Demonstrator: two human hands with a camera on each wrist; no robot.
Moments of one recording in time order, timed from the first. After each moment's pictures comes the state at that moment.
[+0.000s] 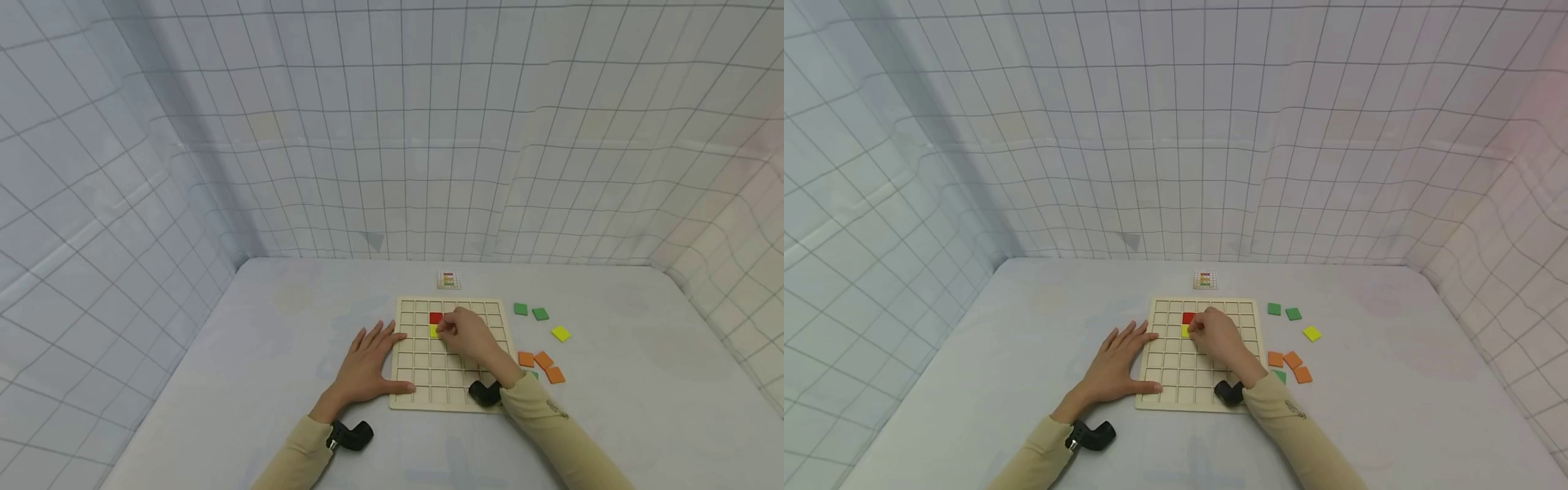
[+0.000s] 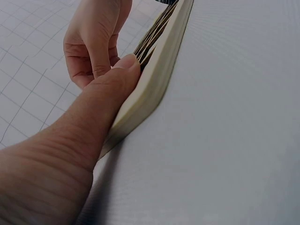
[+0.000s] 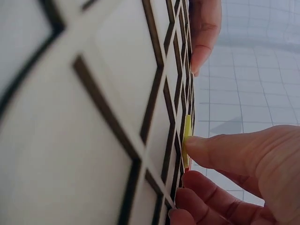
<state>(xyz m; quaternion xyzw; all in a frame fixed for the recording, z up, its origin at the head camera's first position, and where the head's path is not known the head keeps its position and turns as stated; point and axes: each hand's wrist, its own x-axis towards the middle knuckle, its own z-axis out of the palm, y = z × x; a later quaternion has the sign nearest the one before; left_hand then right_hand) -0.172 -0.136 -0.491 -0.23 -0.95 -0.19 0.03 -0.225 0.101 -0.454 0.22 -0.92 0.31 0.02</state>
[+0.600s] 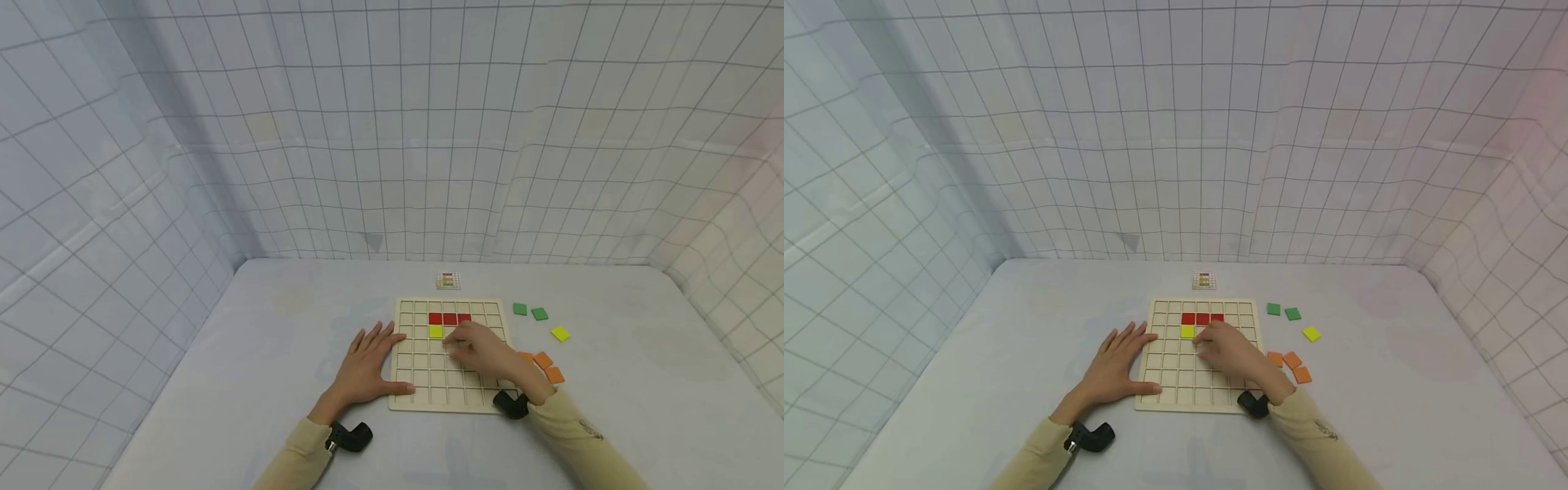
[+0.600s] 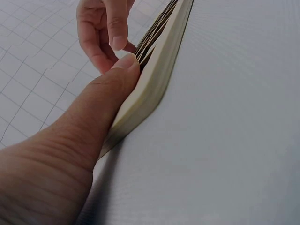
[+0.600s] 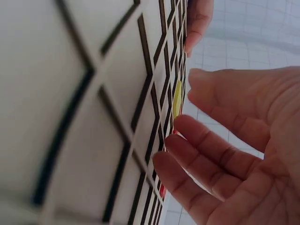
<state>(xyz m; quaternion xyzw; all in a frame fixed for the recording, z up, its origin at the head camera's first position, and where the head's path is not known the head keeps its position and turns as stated) -0.173 -0.136 -0.493 -0.23 -0.95 -0.19 0.03 -0.206 0.138 -0.451 0.34 -0.89 0.31 -0.03</state>
